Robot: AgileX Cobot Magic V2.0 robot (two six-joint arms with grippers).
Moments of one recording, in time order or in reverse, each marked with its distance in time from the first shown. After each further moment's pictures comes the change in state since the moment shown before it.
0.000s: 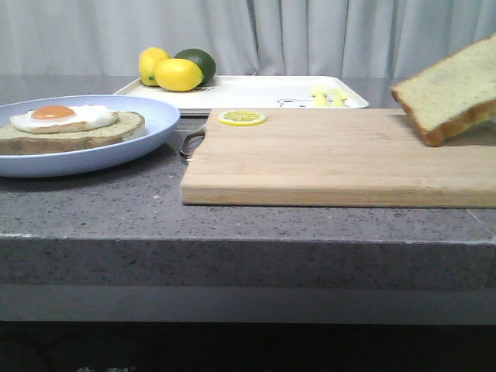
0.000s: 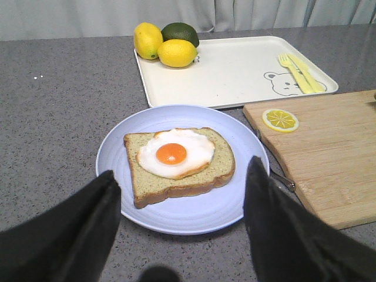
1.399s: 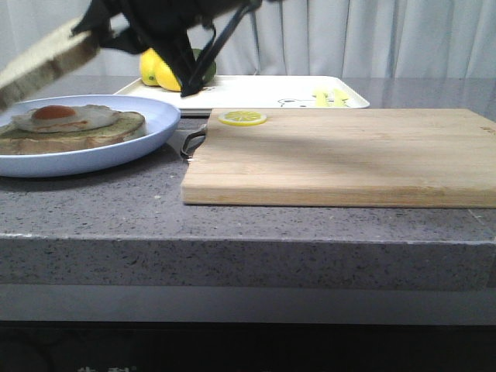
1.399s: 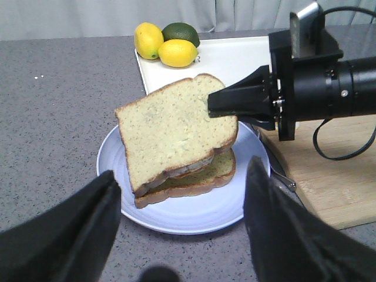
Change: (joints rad) left arm 0.000 0.000 0.000 0.000 0.000 0.000; right arm 1.138 0.295 -0.288 0.601 -0.820 0.071
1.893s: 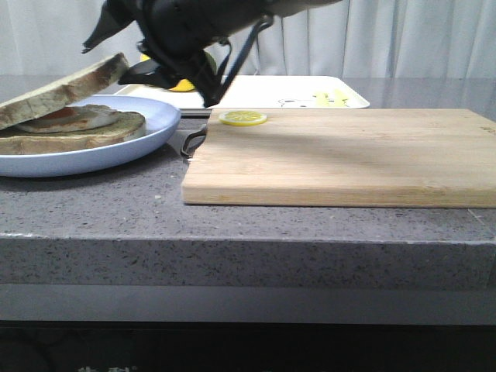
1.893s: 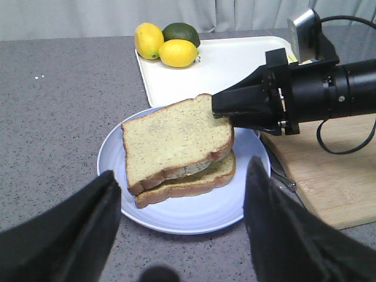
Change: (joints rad) left arm 0.000 0.000 0.000 0.000 0.000 0.000; right arm -0.041 -0.006 -0.003 -0.170 0.002 0.000
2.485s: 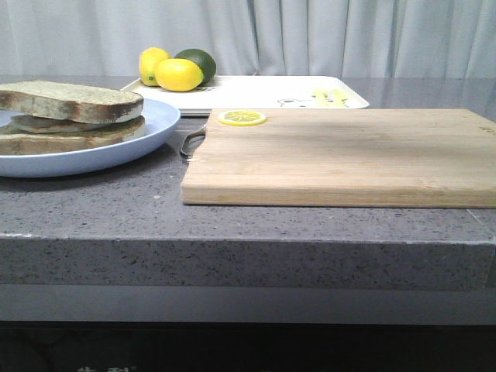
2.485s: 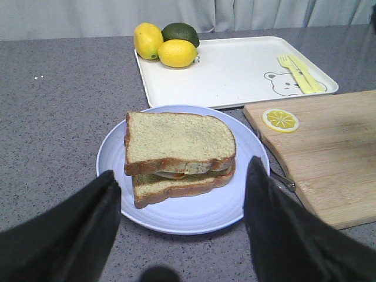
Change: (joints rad) left arm 0.000 0.000 0.000 0.000 0.000 0.000; right arm -0.165 -0.484 -0.002 -1.068 0.375 0.321
